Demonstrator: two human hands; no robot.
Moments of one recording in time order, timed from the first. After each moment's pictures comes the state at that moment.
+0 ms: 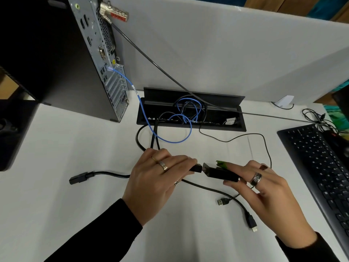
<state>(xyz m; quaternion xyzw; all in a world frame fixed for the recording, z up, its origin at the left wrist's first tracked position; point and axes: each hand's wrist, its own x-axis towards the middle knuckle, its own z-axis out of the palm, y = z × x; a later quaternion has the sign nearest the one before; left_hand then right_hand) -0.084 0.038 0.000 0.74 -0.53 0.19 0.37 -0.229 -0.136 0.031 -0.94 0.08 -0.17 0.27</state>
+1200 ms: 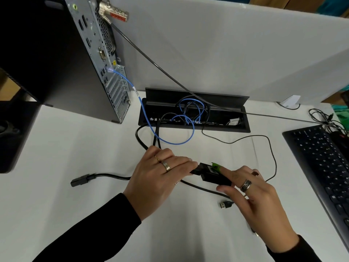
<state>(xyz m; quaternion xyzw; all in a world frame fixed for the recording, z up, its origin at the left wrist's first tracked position) -0.069 0.031 -0.007 0.72 -0.57 0.18 0.35 -0.220 -0.124 0.010 -0.92 0.10 -0.19 0.32</state>
